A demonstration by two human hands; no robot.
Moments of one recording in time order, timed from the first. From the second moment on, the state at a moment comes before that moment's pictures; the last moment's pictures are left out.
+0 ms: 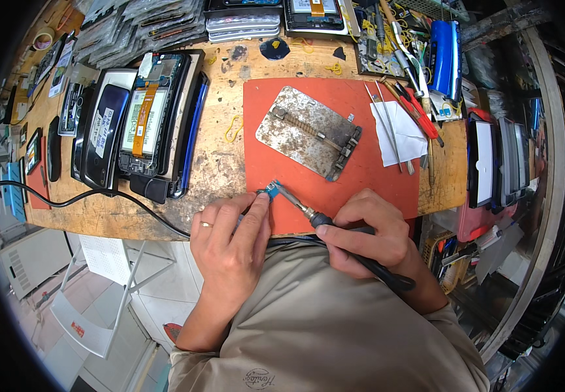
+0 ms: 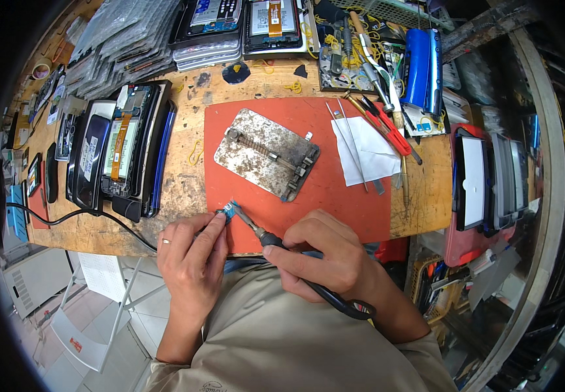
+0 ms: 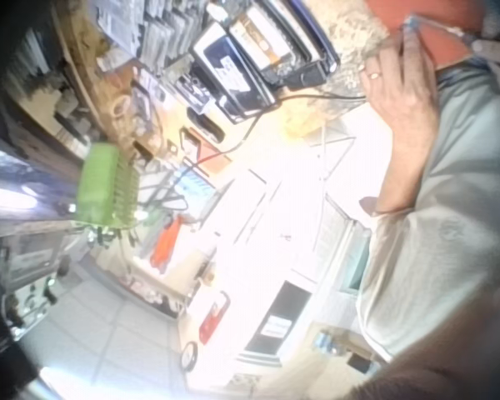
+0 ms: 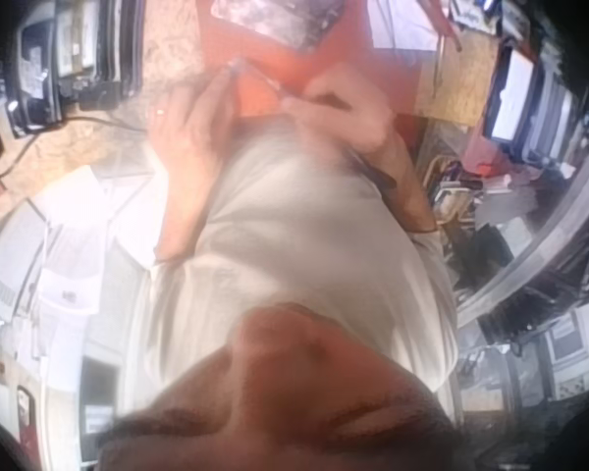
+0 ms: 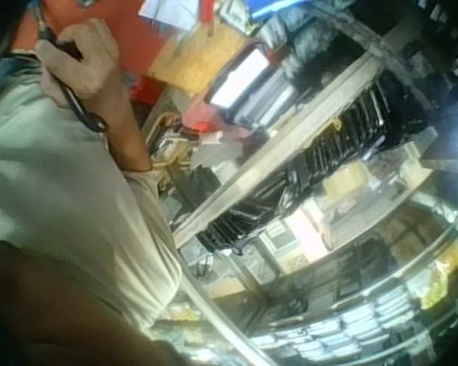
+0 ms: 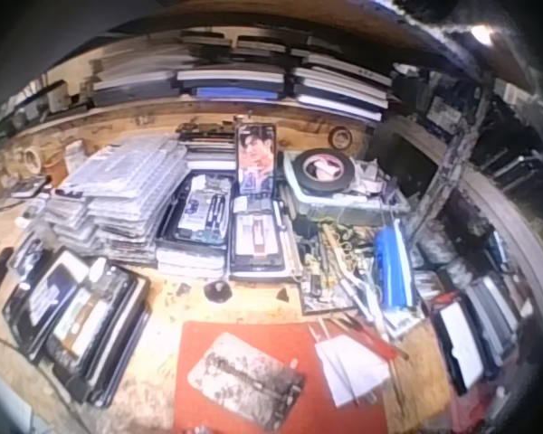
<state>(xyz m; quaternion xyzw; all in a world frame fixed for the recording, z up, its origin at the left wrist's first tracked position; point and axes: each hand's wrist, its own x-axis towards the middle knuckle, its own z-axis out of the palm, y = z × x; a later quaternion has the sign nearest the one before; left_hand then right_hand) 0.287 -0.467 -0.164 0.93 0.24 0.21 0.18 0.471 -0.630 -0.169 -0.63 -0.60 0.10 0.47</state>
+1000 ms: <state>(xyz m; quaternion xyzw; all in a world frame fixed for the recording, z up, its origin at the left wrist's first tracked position) 0.279 -0.457 -0.162 0.92 0.24 0.27 0.18 0.478 -0.649 -0.154 -0.69 -0.48 0.18 0.51</state>
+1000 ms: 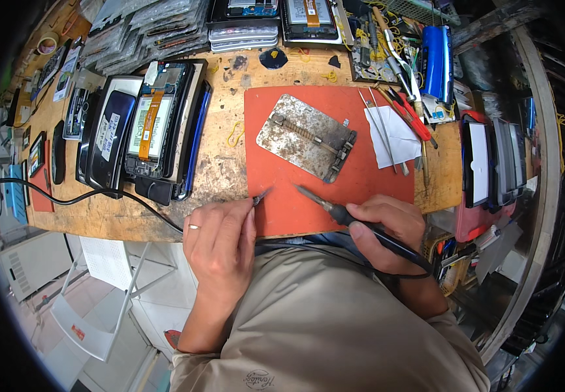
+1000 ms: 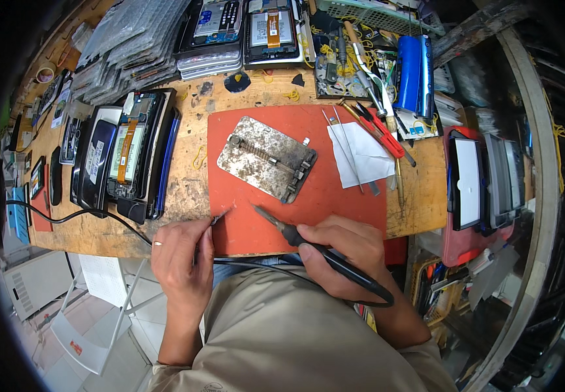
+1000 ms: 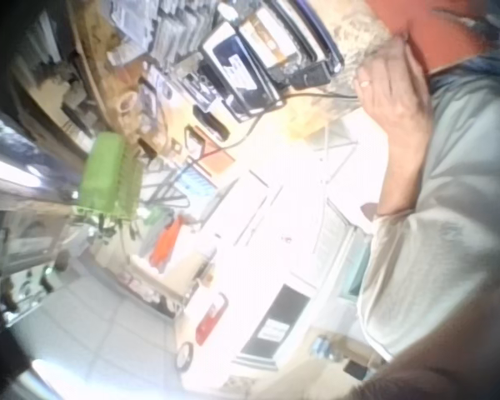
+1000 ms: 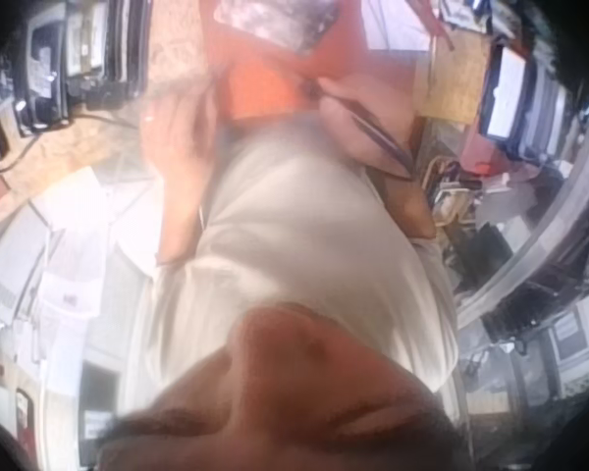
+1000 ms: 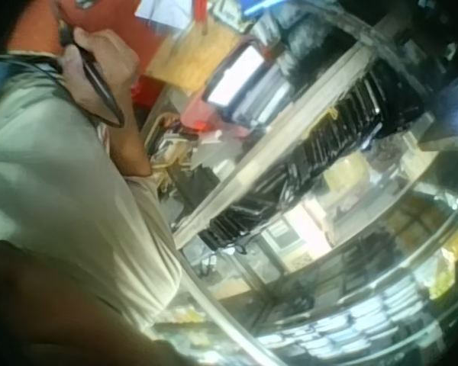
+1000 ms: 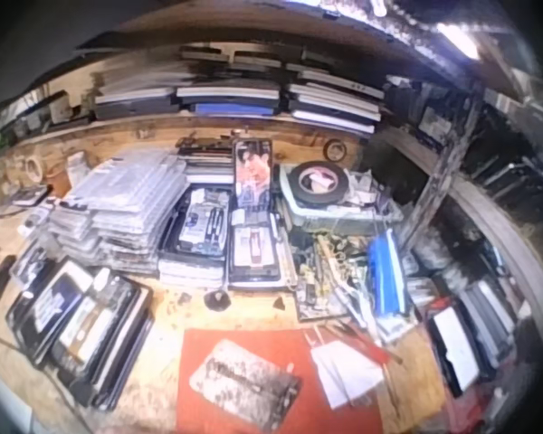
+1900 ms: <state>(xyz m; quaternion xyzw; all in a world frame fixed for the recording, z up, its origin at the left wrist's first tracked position) 0.275 -0.450 -0.157 0.91 0.26 0.19 0.25 0.474 -0.648 -0.178 -0.63 -0.56 0.09 0.53</state>
